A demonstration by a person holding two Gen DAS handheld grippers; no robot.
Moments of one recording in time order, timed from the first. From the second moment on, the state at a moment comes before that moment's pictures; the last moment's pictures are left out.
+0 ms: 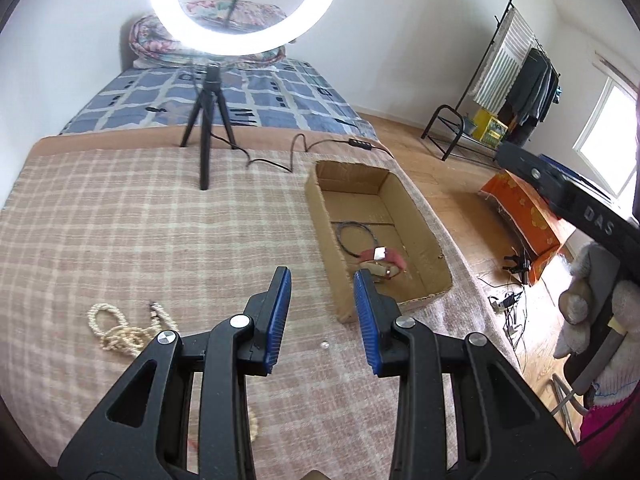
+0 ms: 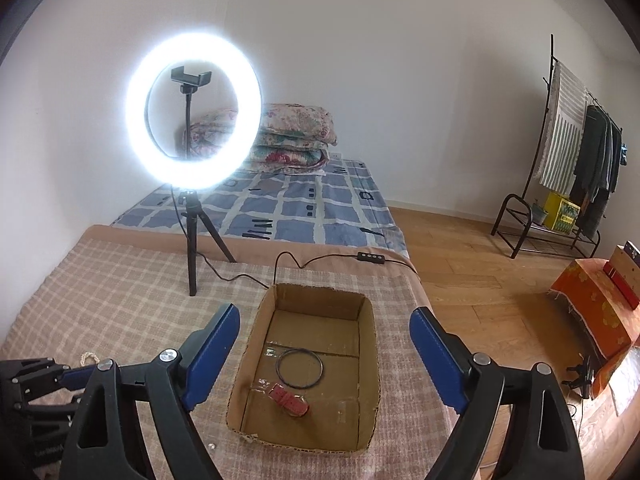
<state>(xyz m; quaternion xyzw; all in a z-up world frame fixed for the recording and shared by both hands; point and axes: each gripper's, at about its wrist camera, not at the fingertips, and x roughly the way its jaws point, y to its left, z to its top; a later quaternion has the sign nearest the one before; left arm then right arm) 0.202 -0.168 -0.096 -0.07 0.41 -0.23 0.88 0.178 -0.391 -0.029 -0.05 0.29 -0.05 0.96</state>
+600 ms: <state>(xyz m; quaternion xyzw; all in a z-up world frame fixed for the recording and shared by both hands) 0.162 -0.039 -0.091 -0.06 0.40 -0.17 0.90 0.097 -0.317 -0.044 -0.09 0.27 0.06 0.96</state>
